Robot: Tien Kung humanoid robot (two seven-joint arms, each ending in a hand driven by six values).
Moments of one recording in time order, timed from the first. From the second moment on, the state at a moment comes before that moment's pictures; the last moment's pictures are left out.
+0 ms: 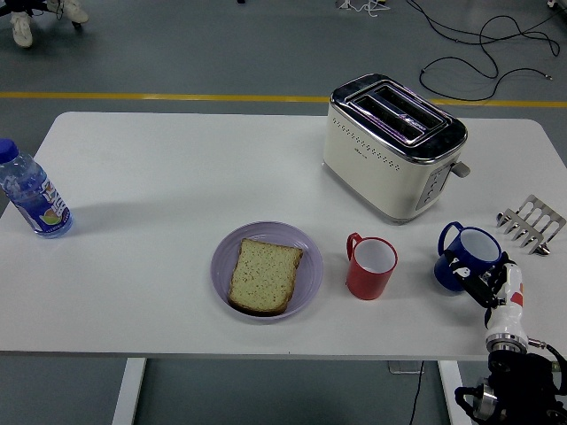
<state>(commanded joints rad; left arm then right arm) -0.04 0.02 -0.70 -0.18 0.89 0.04 0.19 0.15 -0.11 1.01 1.03 -0.76 -0.65 0.48</state>
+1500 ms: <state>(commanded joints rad) -0.05 0.02 -0.73 -0.18 0.88 0.05 0.19 0.23 -0.36 0.94 1.66 -1.50 -0.65 -0.09</state>
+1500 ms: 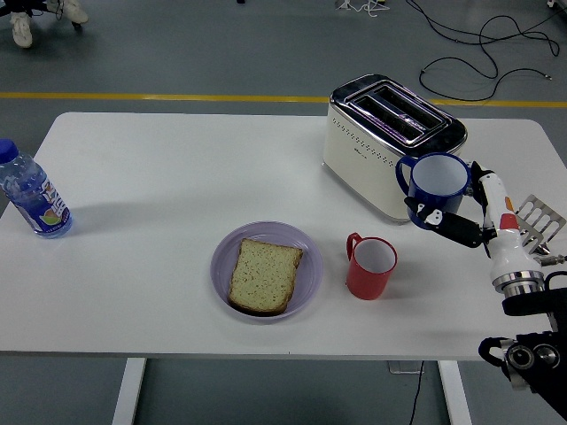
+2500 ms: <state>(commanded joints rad) -0.03 0.02 -0.68 -0.18 0.83 0.05 0.19 0.87 -0.30 0.26 1.41 -1.96 -0.47 -0.30</state>
